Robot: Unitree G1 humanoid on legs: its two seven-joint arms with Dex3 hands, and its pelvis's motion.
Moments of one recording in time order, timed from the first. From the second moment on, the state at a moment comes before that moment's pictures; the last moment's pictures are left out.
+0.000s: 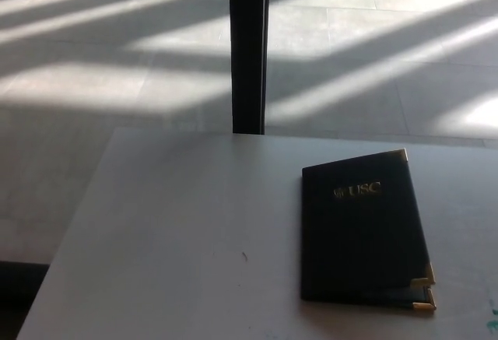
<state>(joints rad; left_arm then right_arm) -0.14 0.51 0.59 1.13 -0.26 0.03 0.05 -0.10 -0.25 -0.46 -0.29 0.48 0.46 -0.18</state>
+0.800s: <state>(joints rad) -0.15 0.52 0.58 1.12 -0.26 0.03 0.06 -0.03 -0.02 -0.26 -0.26 0.43 0.51 -0.22</state>
